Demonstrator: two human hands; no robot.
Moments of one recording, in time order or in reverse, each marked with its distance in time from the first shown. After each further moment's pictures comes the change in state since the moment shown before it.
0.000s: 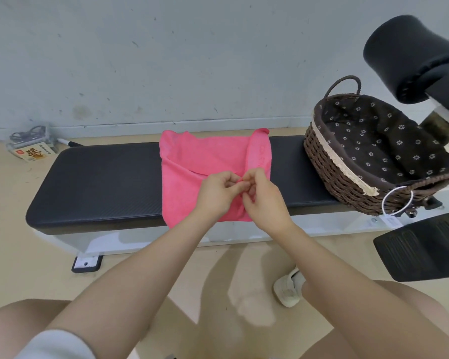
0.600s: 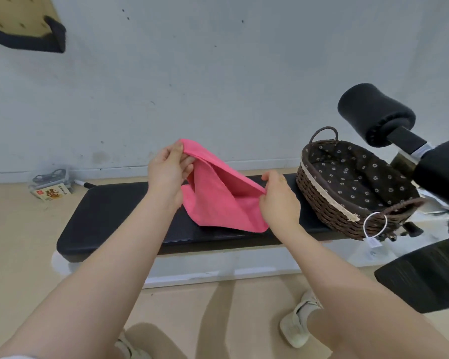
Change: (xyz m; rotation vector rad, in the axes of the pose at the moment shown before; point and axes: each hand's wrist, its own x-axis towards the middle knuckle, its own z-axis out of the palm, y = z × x) left_hand -0.023 0.111 -0.098 -0.672 0.408 0.051; right_hand 0.015 -0.045 -0.047 -0.321 0.254 0.165
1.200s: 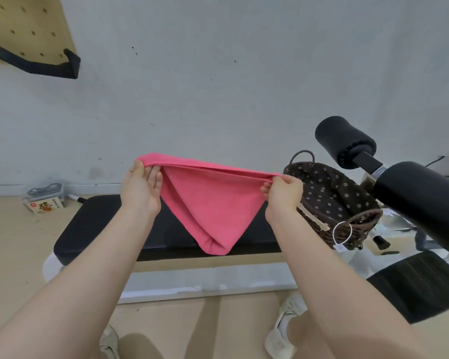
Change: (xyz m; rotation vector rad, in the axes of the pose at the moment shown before) left_hand -0.022 0.019 -0.031 -0.400 0.111 -0.018; right_hand 0.003 -0.016 -0.058 1.261 0.285 0.564
